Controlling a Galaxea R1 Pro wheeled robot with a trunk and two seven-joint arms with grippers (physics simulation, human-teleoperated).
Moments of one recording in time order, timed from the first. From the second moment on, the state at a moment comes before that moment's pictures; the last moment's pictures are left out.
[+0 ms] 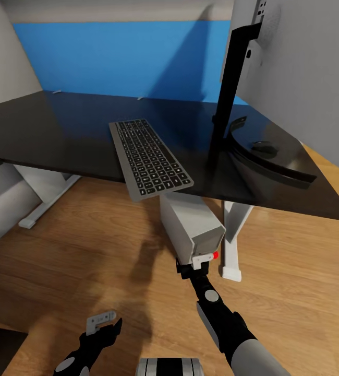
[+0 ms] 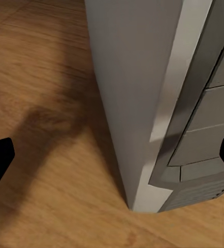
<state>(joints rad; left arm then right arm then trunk) -0.09 -0.04 0.02 -1.15 0.24 0.24 0.04 -0.58 0.17 0.23 -0.69 0.05 -0.15 -0.11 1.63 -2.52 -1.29</state>
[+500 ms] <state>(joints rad) -0.09 -0.04 0.02 -1.15 0.24 0.24 0.03 -0.58 0.17 0.23 -0.69 0.05 -0.15 -0.11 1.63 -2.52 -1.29</state>
